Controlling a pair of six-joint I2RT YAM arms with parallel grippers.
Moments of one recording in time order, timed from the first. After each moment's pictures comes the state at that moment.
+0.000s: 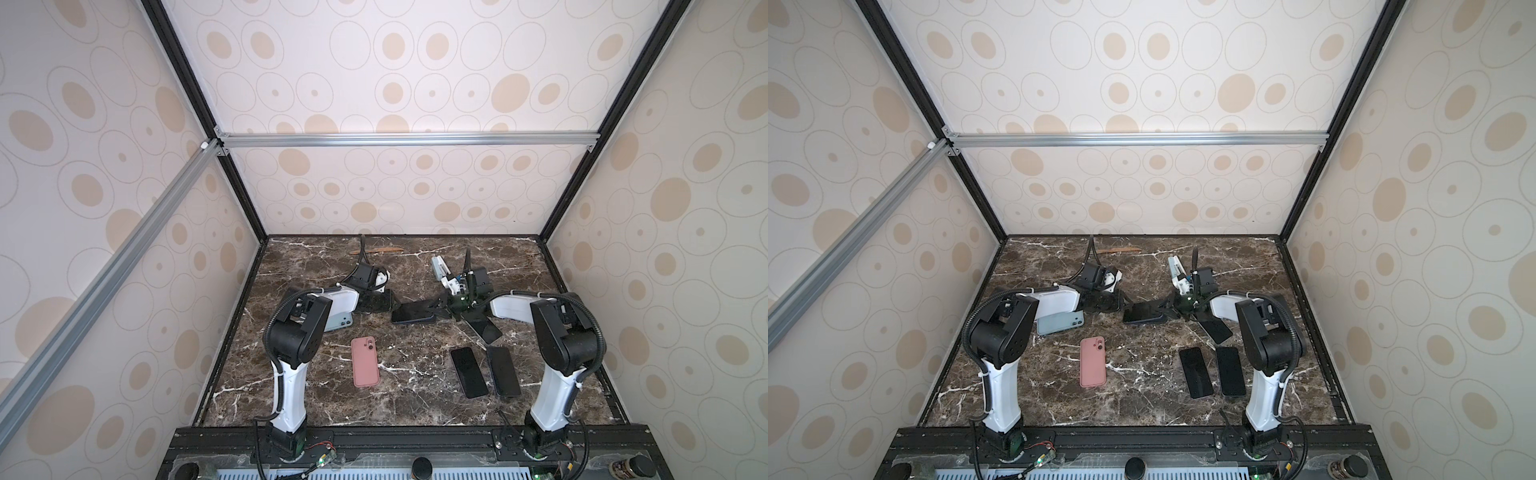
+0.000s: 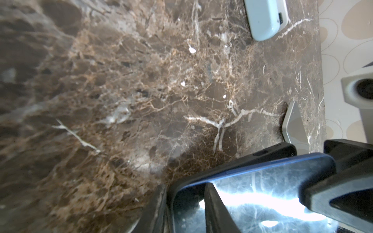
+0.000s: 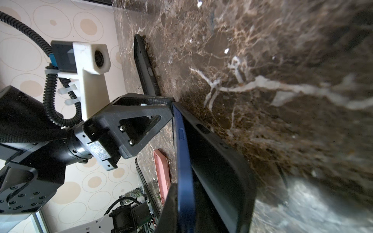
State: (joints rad) left arm -0.43 2.04 1.21 -0.11 0.44 -0.44; right arm 0.30 1.88 1.03 -0.06 -0.81 0.74
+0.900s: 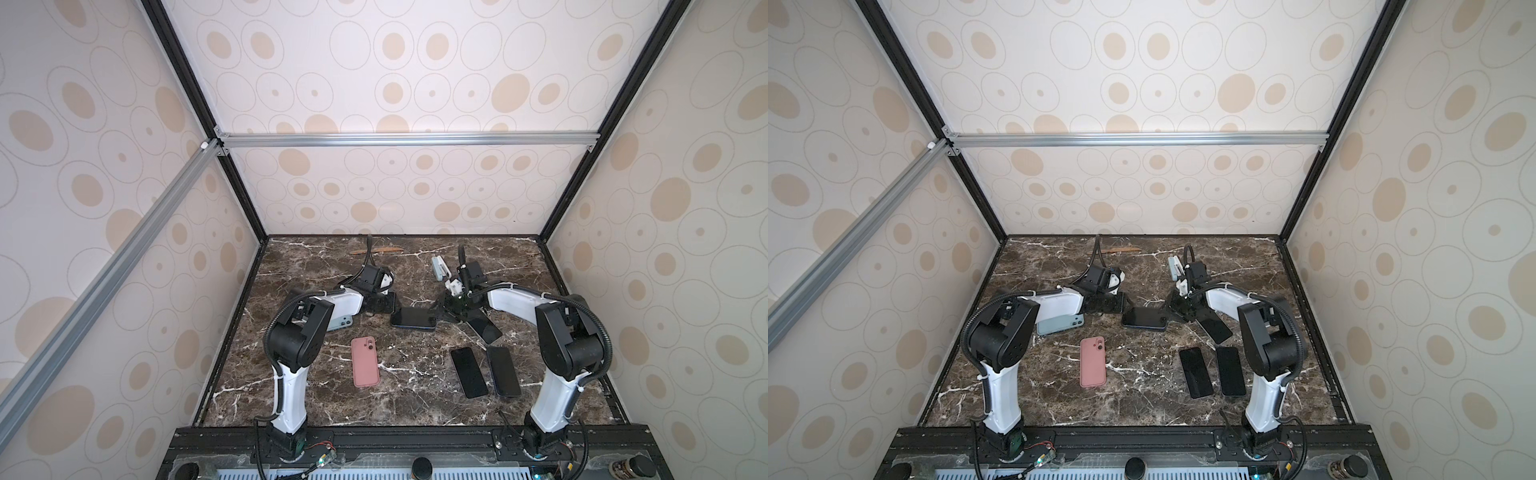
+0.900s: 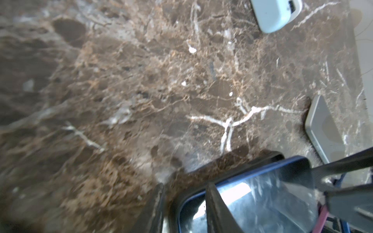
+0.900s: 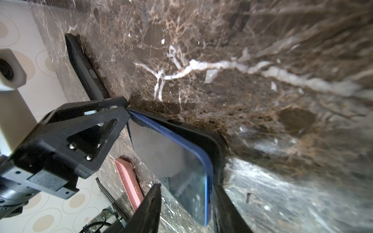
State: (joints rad) left arm -0.47 1.99 1.19 -0.14 0.29 -0.38; right arm 0.34 1.84 1.15 -0.43 -0.55 0.68
